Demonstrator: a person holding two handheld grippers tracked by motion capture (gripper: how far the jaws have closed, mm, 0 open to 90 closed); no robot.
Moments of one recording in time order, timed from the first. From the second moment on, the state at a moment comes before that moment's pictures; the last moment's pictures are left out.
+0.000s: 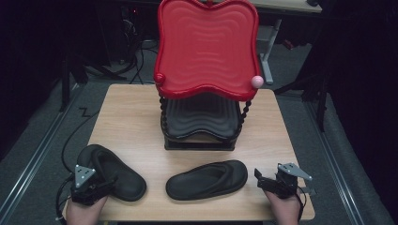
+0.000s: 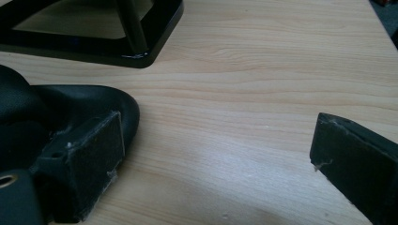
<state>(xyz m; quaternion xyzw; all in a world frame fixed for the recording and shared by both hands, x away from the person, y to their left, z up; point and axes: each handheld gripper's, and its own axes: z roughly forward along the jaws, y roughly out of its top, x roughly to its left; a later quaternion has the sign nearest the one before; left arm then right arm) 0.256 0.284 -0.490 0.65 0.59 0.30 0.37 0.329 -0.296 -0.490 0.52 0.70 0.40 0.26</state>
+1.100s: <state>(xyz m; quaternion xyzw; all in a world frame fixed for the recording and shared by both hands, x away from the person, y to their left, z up) 0.278 0.258 -0.482 0.69 0.55 0.28 0.39 0.311 -0.320 -0.496 0.55 0.68 0.40 0.26</state>
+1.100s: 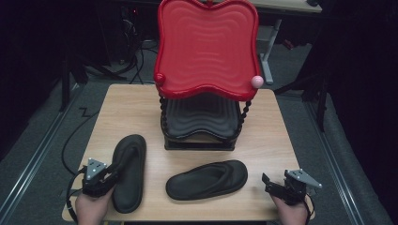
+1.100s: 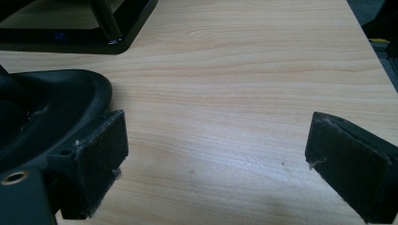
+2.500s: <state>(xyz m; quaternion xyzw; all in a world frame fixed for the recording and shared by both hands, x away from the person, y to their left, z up) 0.284 0.240 -0.498 0.72 0.51 0.31 0.36 0.317 -0.304 -0.500 0.54 0.70 0.39 0.26</state>
